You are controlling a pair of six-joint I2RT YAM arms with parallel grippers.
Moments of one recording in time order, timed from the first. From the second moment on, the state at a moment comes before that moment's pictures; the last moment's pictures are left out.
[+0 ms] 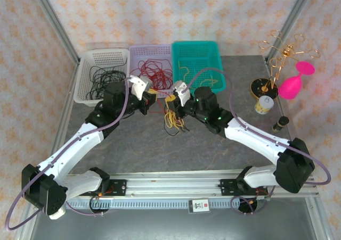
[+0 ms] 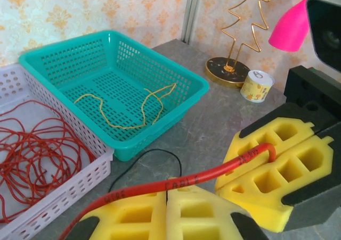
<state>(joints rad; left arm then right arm) -0.43 1.11 0.91 -0.11 0.34 -0.03 0.75 1.31 0.93 0.09 -0.26 -0.01</state>
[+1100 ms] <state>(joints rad) -0.48 0.91 0.91 -0.35 0.10 -0.19 0.77 1.52 0.80 0.21 -0.07 0.22</state>
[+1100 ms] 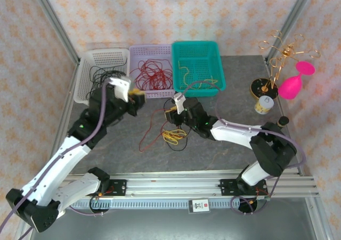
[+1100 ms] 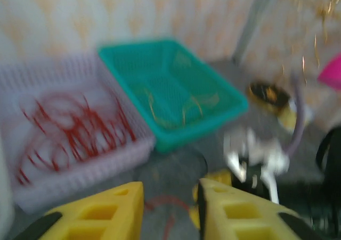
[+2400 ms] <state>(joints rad) -0.71 1.23 0.83 -0.51 -0.01 -0.21 0.82 1.12 0.44 0.21 -0.17 0.32</state>
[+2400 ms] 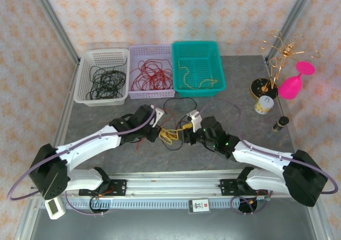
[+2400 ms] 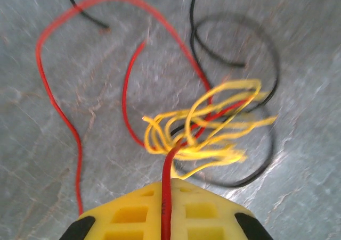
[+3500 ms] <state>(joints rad) -0.72 1.14 1.21 -0.67 0.03 -0.19 0.91 1.72 0.75 0.78 0.28 0.28</state>
